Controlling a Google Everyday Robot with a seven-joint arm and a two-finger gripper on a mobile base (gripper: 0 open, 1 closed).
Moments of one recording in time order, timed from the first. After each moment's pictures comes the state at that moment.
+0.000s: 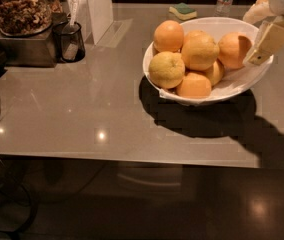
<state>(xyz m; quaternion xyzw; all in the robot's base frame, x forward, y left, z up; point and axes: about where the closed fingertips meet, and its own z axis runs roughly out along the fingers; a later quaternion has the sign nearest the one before) 0.563 -0.243 0.995 -0.61 0.76 -0.02 0.23</state>
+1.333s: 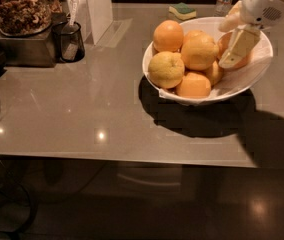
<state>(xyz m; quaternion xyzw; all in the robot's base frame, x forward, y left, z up) 0.608 -0.216 0.960 -0.63 0.74 0.02 0.23</state>
